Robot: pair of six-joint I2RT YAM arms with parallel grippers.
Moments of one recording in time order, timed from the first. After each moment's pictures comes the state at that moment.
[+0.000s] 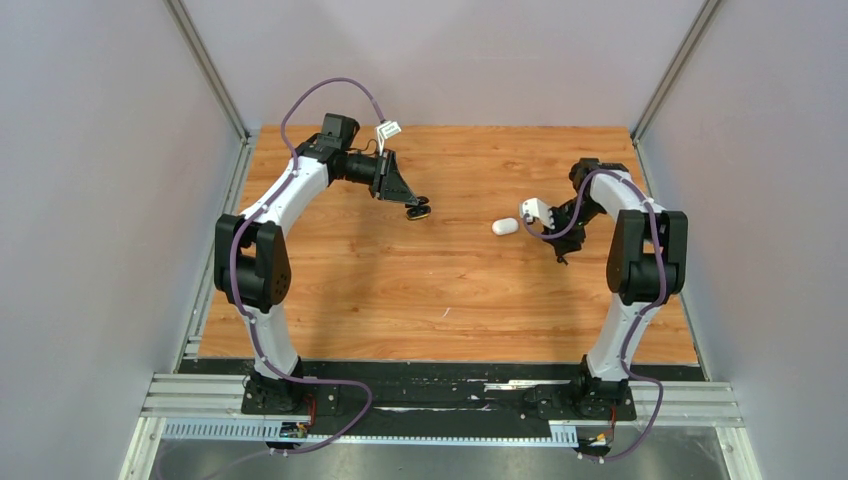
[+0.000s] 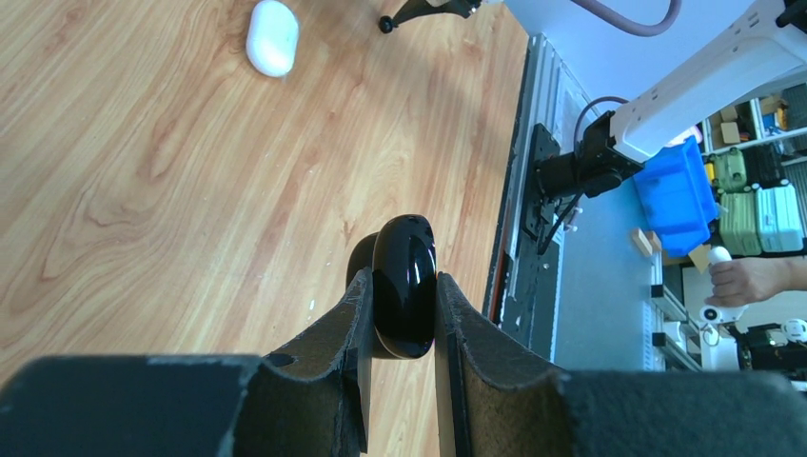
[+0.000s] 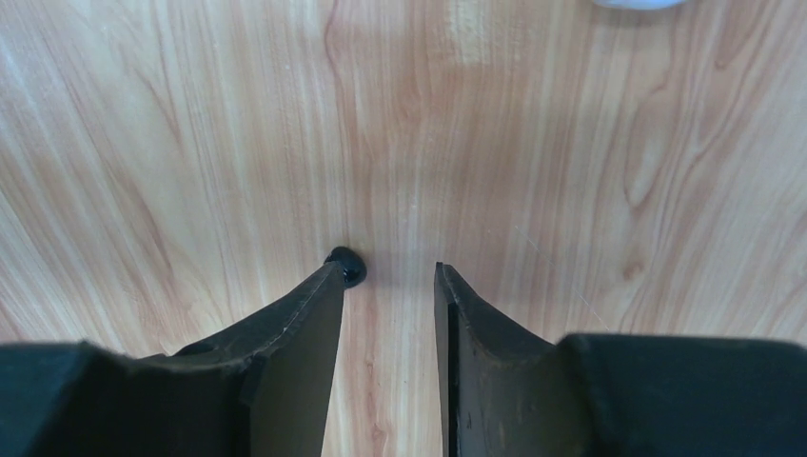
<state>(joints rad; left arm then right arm) -0.26 1.90 1.62 -0.62 1.17 0.07 -0.04 1.95 1.46 -1.10 -0.37 -1.59</state>
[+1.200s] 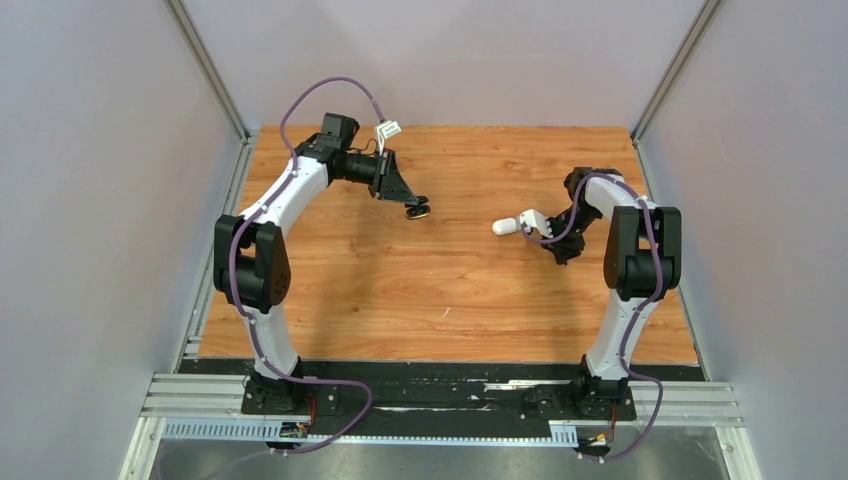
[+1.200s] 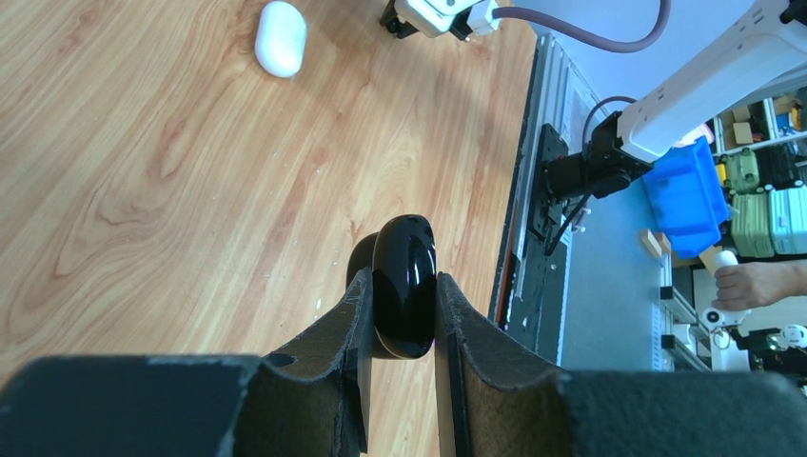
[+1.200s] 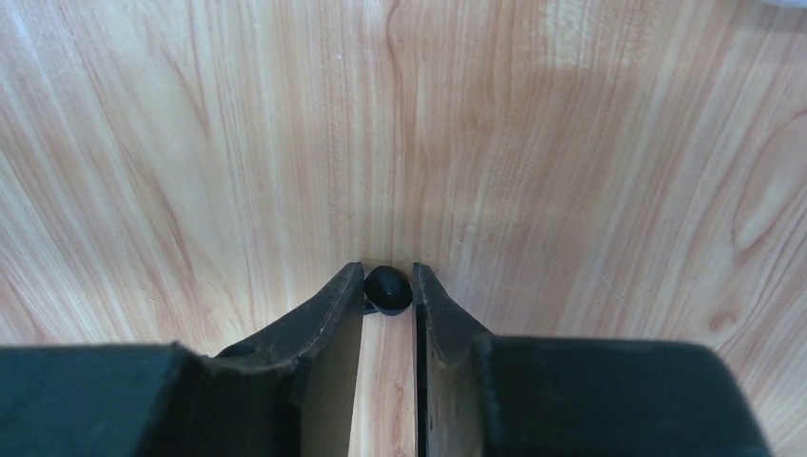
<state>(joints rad) -0.26 1.89 1.62 -0.62 1.16 0.09 -0.02 1.99 1.42 -1.12 -0.32 -1.64</state>
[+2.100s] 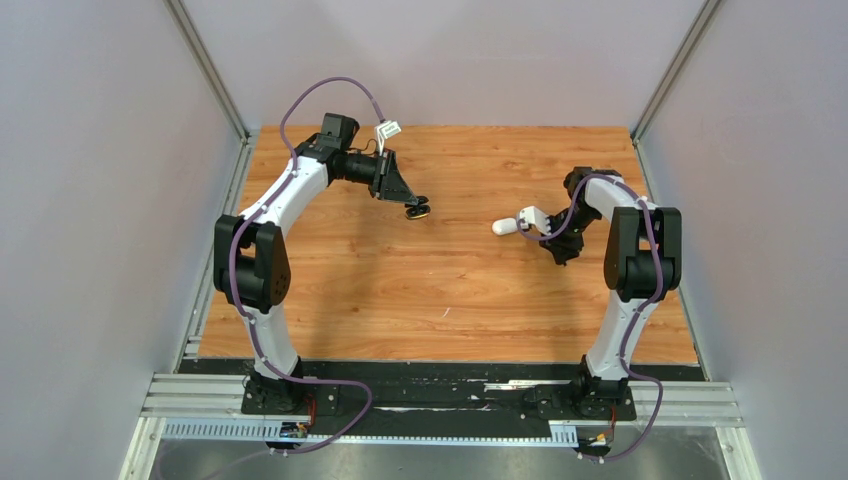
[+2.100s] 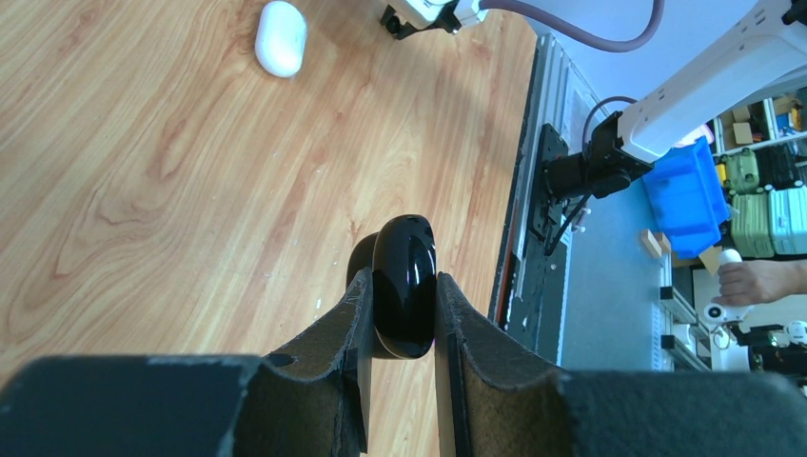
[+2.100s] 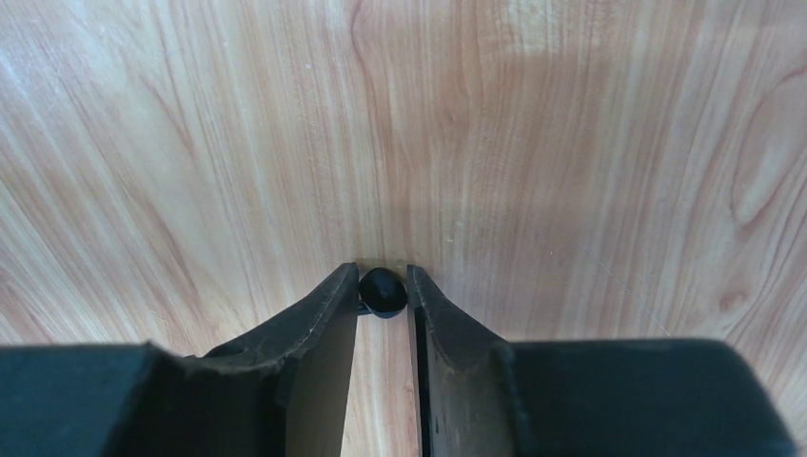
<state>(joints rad) -0.26 1.89 1.62 -0.62 1.15 0.09 -0.03 1.99 1.41 -1.08 -0.32 -1.53</state>
